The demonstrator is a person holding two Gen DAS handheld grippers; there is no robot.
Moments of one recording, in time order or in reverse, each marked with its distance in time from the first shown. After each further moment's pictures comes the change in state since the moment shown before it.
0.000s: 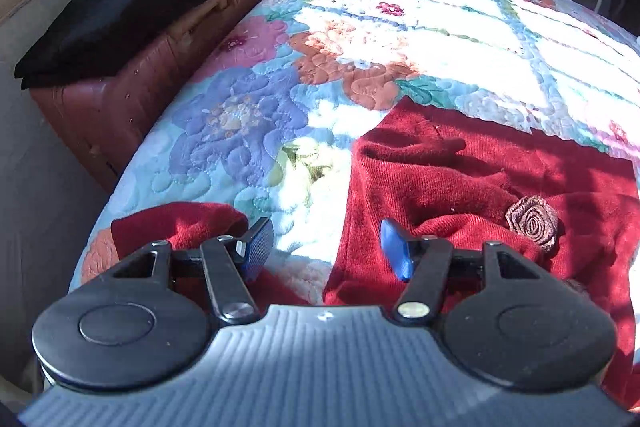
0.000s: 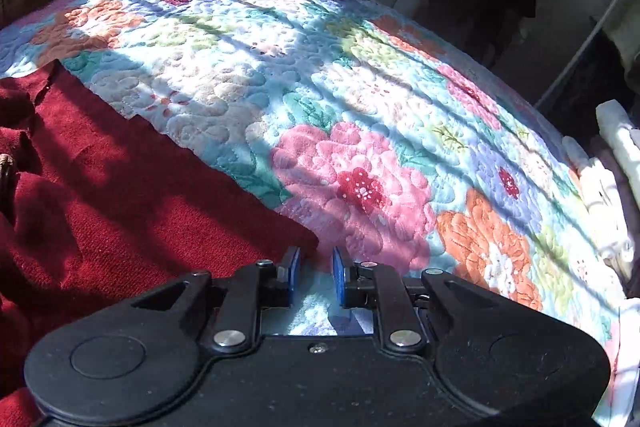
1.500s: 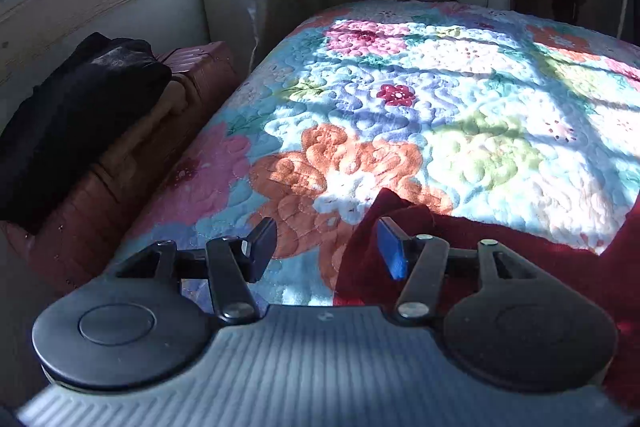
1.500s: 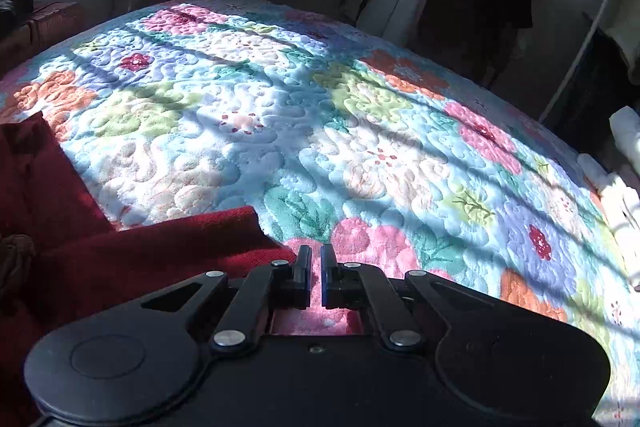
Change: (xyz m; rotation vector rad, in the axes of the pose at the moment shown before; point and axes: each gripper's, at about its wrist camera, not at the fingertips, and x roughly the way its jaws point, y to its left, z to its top) left arm 0.103 -0.036 0.088 0.047 -0.145 0.030; right arm 0.080 -0.016 0.057 0.194 -0.032 0.063
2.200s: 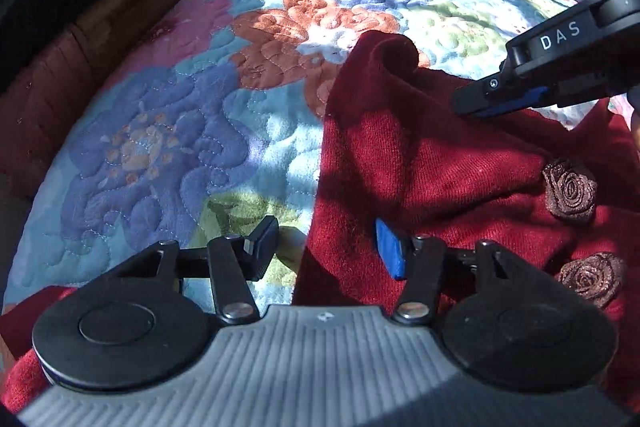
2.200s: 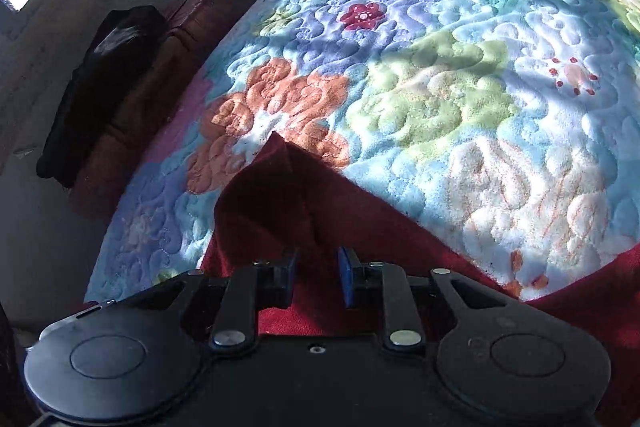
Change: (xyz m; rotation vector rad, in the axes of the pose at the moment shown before) left arm -0.008 0.024 -0.066 -0.073 0.222 -0.125; right arm 0.053 0.139 0.074 0.221 0.303 0.655
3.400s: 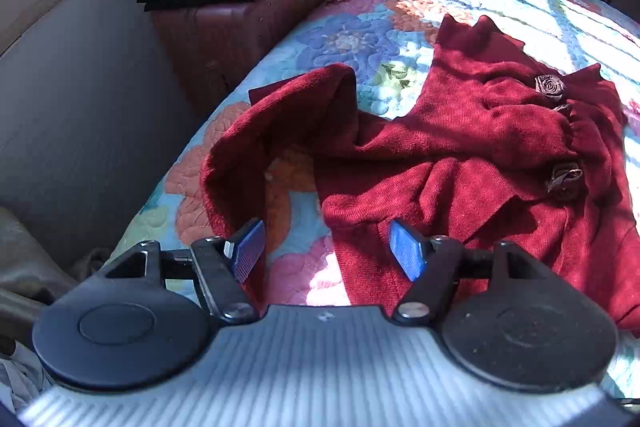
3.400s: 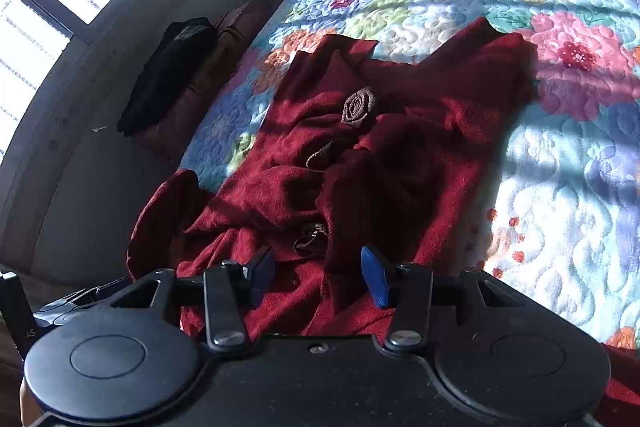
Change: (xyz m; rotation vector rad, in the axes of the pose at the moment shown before) left arm -0.224 0.025 -0.171 -0.192 -0.058 0.267; right arm -0.195 0.005 -0.228 0.053 -0.073 0.084
